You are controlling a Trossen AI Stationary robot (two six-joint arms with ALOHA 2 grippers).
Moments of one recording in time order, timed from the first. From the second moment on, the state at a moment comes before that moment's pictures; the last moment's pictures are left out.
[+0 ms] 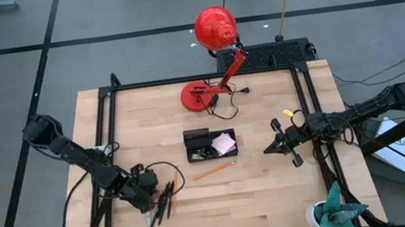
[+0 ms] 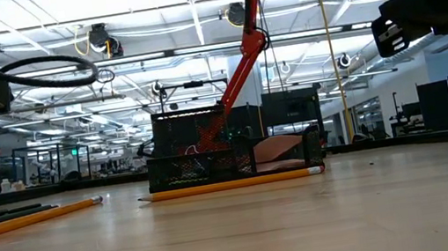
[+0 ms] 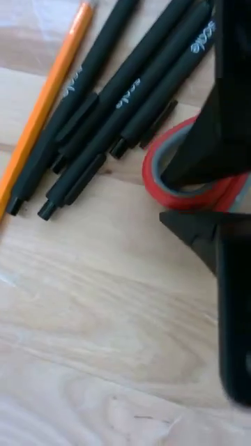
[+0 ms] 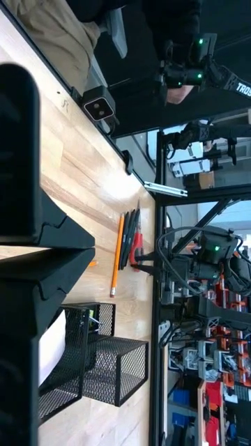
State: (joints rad) left arm -0.70 1.34 0.48 -0.35 -0.21 -0.95; right arm 0.16 0.59 0.02 0.52 -0.15 0.07
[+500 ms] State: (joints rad) left arm -0.72 1.34 0.68 -0.61 -0.41 -0.81; right arm 0.16 0.59 0.02 0.52 -0.15 0.07
